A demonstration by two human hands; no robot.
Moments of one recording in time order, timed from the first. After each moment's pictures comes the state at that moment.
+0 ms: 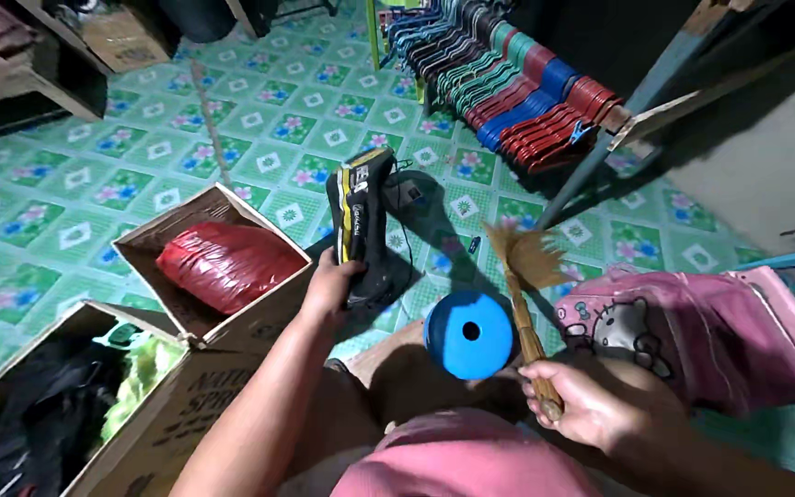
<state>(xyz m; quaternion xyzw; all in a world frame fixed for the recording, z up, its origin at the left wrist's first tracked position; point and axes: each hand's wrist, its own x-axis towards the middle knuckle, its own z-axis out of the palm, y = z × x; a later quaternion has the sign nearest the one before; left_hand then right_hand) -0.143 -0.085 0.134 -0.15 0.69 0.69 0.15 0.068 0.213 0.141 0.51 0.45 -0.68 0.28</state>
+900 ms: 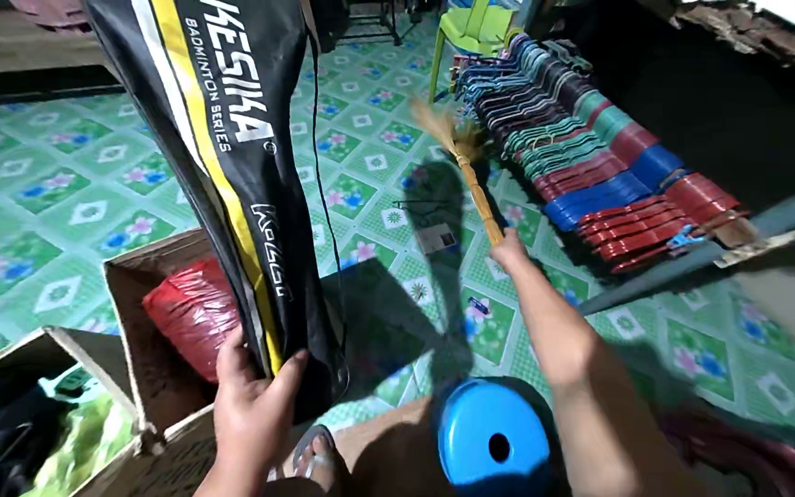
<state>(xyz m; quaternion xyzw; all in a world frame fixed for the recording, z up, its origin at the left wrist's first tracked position) -0.161 -0.164 0.112 -0.07 0.77 0.59 -0.23 -0.405 0.227 0.019 0.26 0.90 -0.34 0.09</state>
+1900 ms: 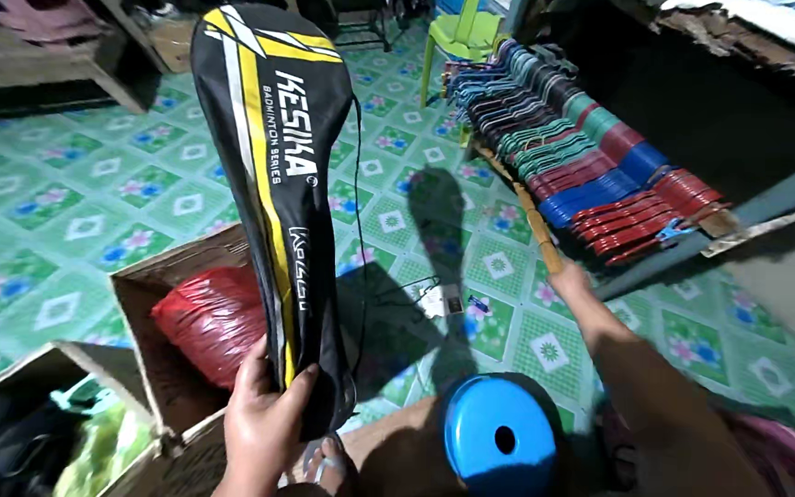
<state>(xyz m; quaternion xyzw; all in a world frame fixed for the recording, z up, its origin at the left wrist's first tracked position) -0.144 -0.176 0.111 -0.07 0.77 0.61 -0.18 -0.305 0.313 0.040 0.30 0.91 -0.26 0.07</state>
